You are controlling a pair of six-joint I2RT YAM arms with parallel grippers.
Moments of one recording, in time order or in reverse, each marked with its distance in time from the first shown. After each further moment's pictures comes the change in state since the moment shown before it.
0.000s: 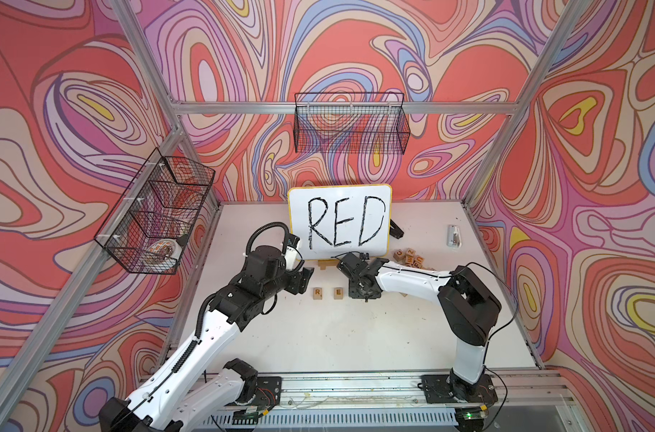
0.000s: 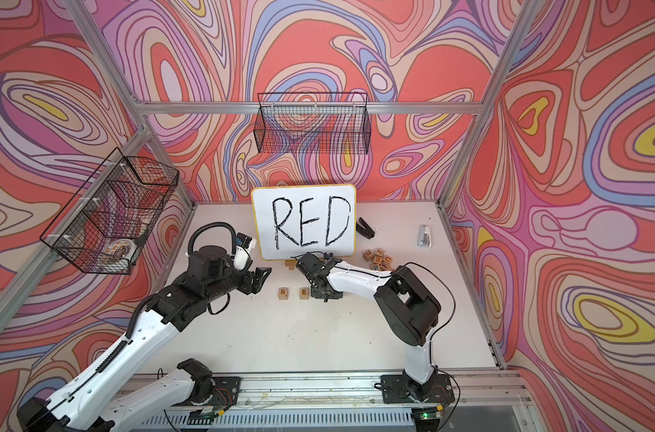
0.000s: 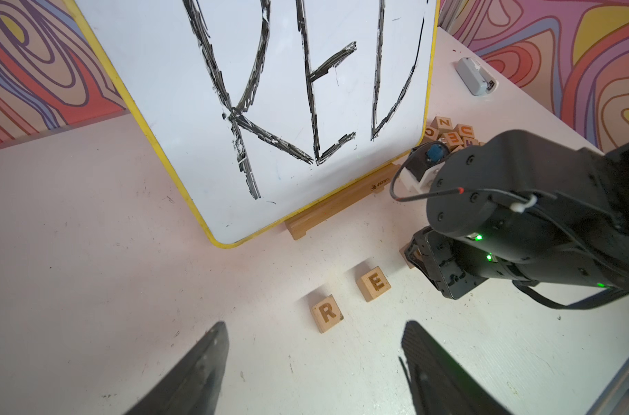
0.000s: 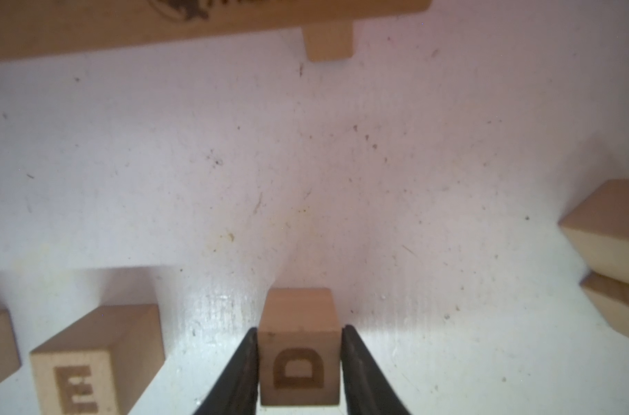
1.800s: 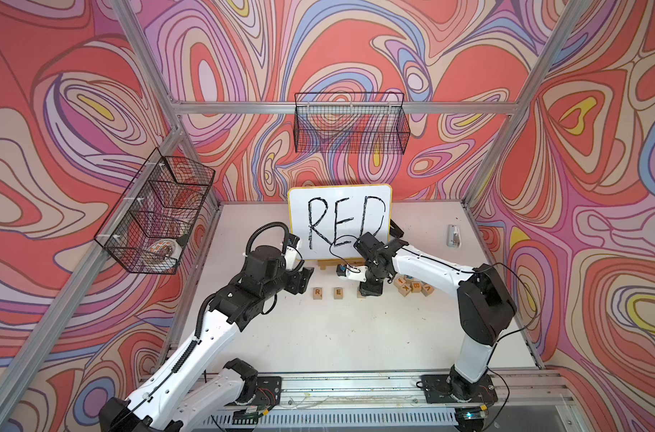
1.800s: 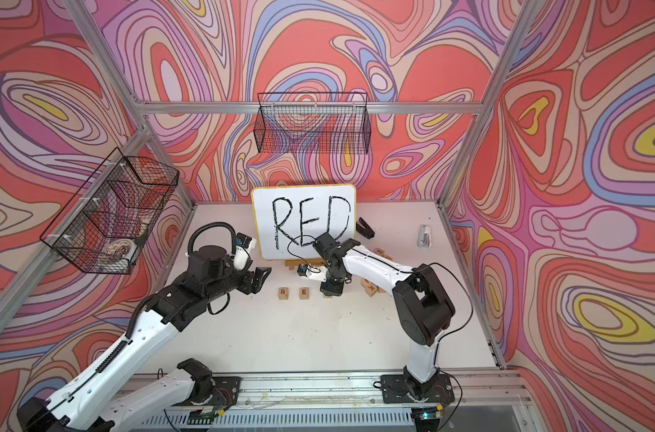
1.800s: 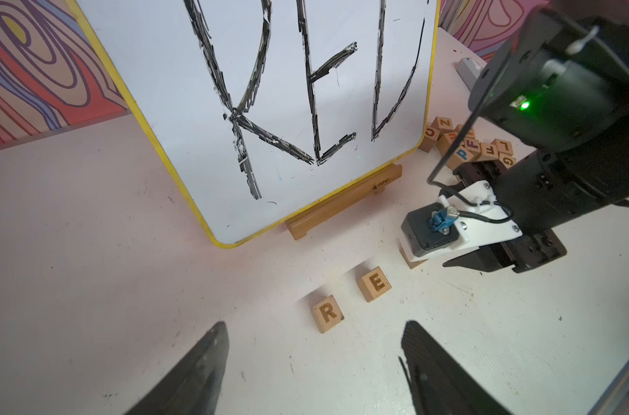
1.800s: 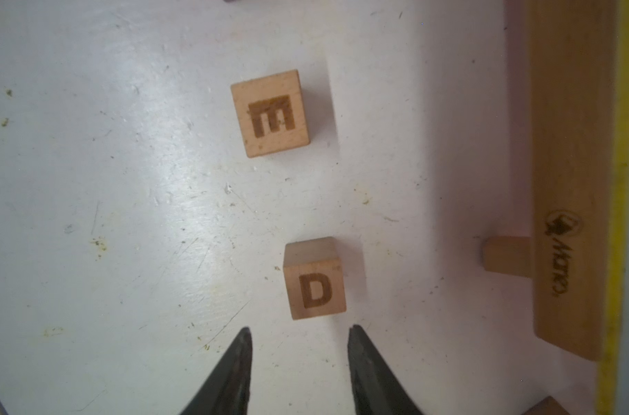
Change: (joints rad) left arm 0.000 -0.001 0.000 0.000 -0.005 0.001; right arm -0.154 -0.057 0.100 -0.191 -0.362 -1.539
